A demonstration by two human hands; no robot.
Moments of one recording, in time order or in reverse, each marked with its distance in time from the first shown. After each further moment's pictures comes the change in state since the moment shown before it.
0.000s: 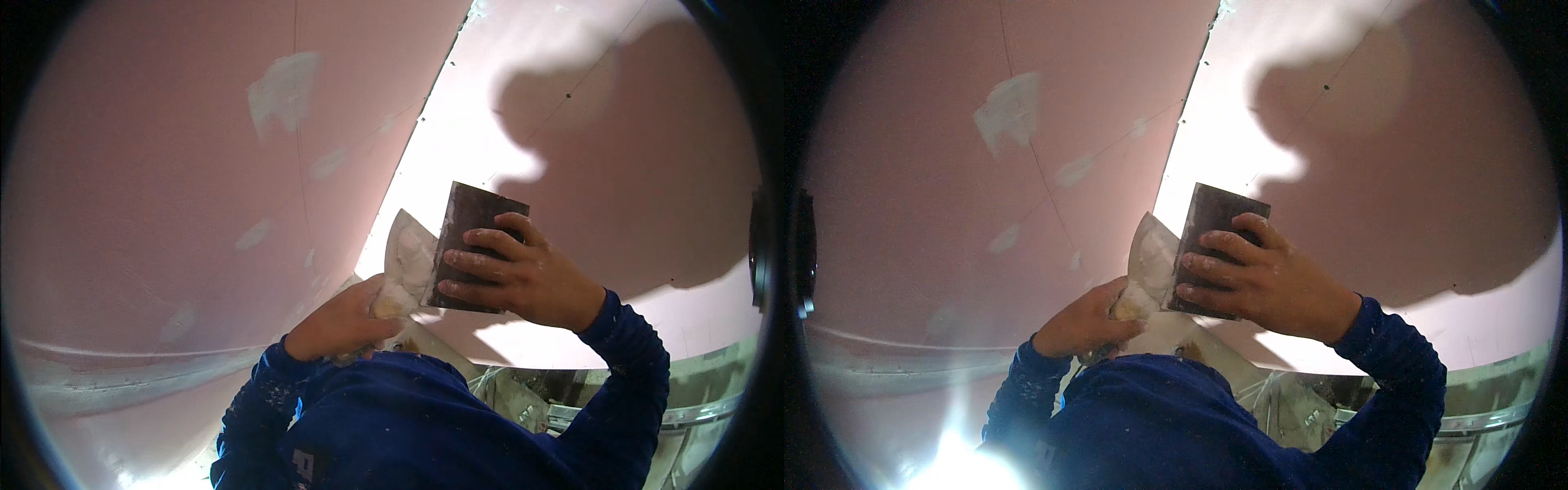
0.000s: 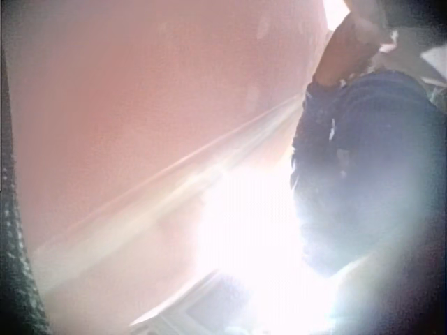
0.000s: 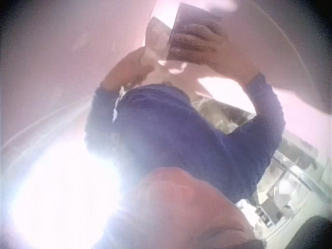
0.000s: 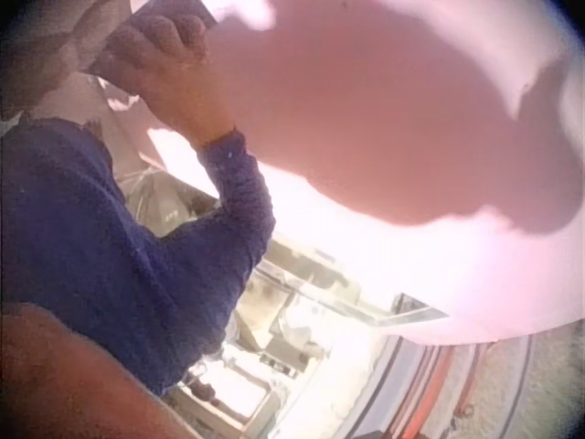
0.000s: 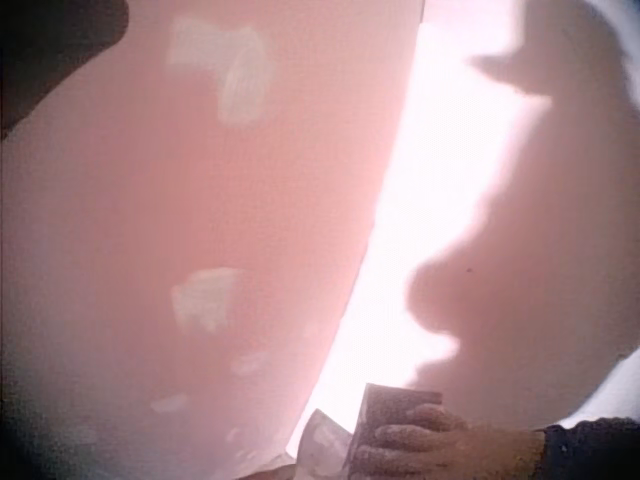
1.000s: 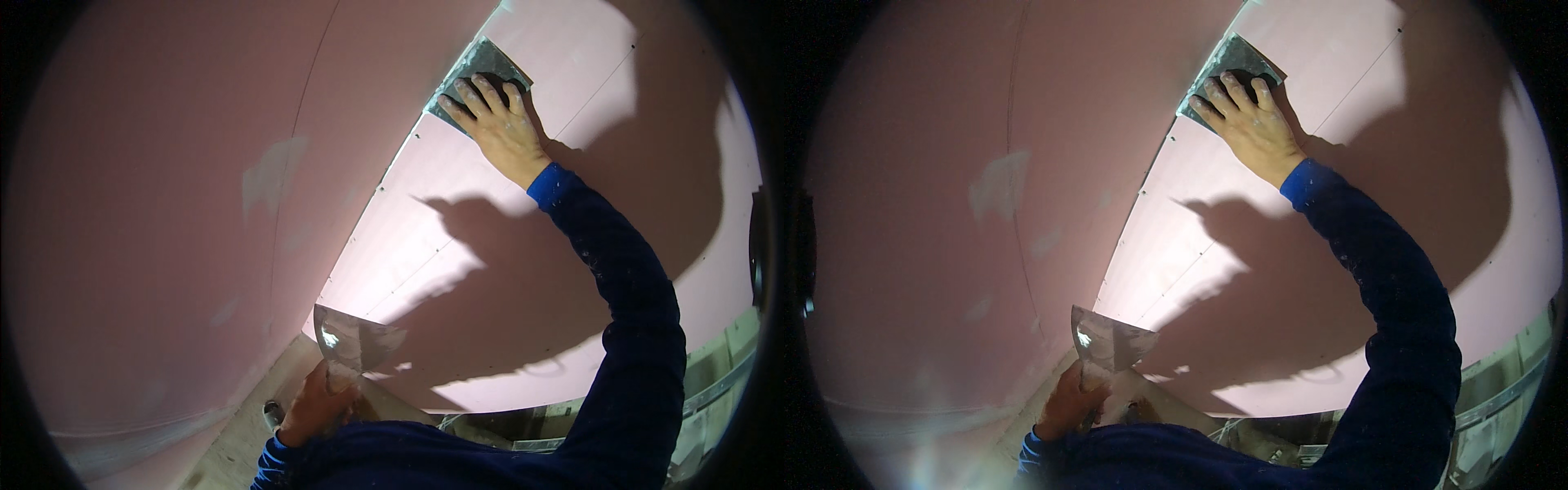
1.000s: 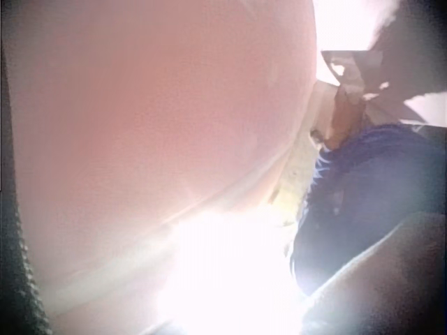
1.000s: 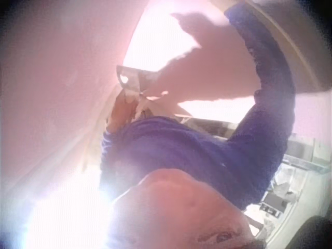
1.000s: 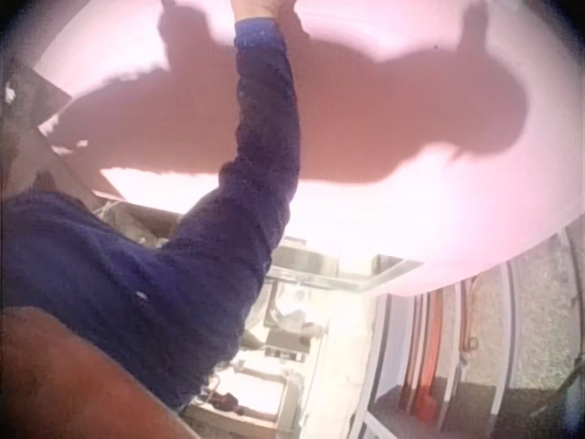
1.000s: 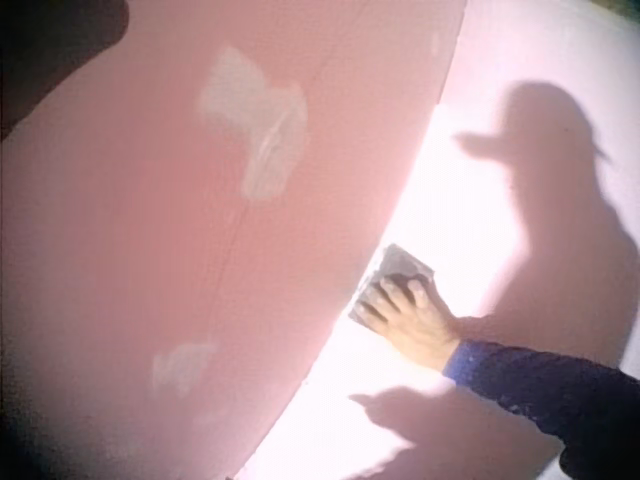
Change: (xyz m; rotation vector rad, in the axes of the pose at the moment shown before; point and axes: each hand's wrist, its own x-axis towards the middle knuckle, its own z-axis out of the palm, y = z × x) left_hand 0.016 -0.094 0.005 -0.247 0.300 0.044; right_hand 0.107 0.207 -0.030 -1.146 0.015 0.375
